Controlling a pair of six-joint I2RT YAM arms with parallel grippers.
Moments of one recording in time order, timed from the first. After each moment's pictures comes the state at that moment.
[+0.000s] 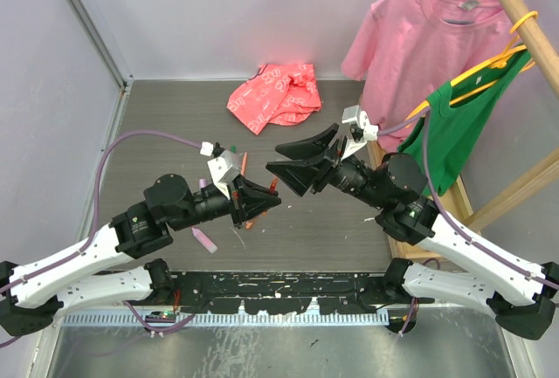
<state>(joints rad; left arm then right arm) -1.10 0.80 0.89 -0.07 0.13 -0.25 0.97 0.88 0.97 0.25 -0.18 0.39</state>
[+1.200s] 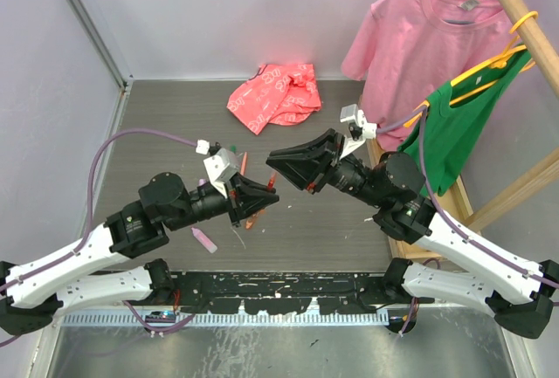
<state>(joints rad) -1.10 0.80 0.92 -0.10 0.09 -0.23 0.97 0.90 0.97 0.27 -0.21 0.43</state>
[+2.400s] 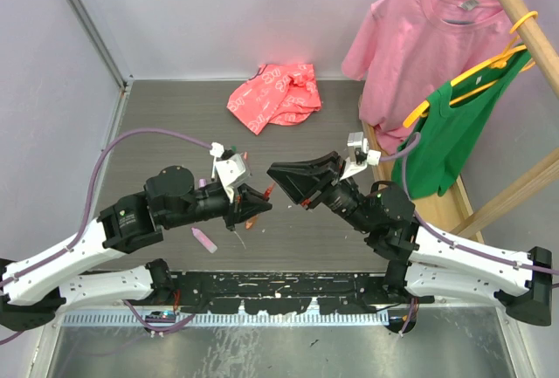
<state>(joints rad) -1.11 0.85 1.07 -0.41 0.09 -0.12 1.15 0.86 0.73 0.54 0.10 0.46</state>
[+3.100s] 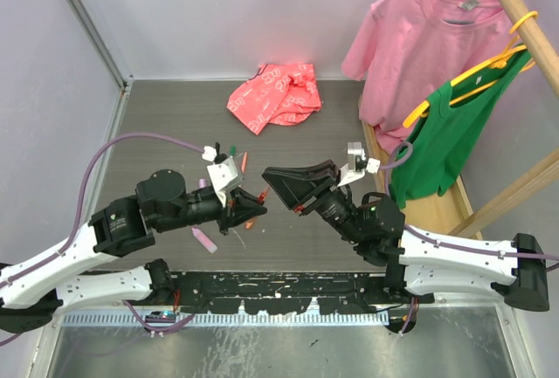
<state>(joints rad) -1.12 0.81 1.07 -0.44 0.10 -0.11 1.26 0.93 0.63 0.81 0.27 0.56</state>
